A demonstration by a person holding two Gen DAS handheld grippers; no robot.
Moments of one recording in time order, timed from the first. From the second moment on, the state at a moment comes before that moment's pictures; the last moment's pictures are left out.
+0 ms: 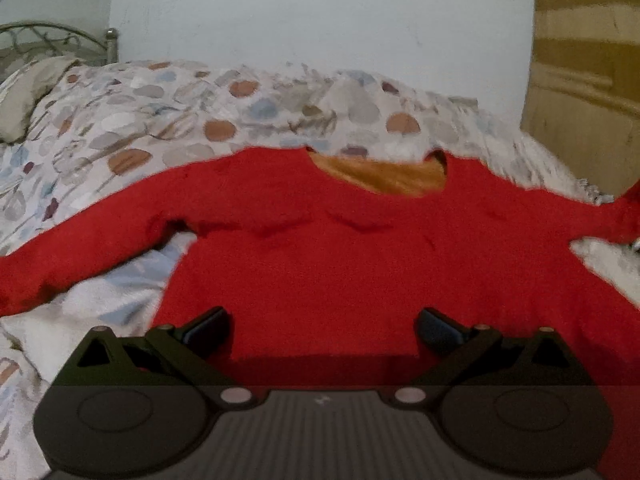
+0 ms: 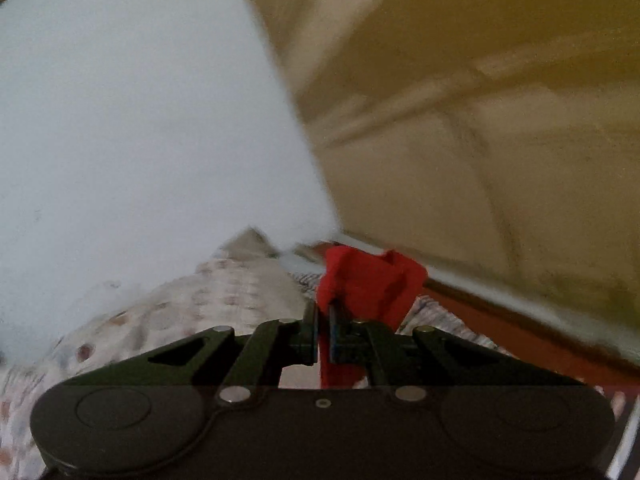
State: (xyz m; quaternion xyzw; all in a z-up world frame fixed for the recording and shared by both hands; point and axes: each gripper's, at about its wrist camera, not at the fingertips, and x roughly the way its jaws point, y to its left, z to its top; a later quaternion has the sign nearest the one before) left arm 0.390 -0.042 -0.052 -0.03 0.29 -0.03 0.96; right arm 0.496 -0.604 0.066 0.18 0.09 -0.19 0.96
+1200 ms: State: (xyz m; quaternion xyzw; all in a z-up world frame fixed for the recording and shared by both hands) left arm 0.382 0.022 -0.020 -0.14 0.21 -0.05 0.97; right arm 0.399 -0.249 -0.037 -0.22 0.25 0.28 0.90
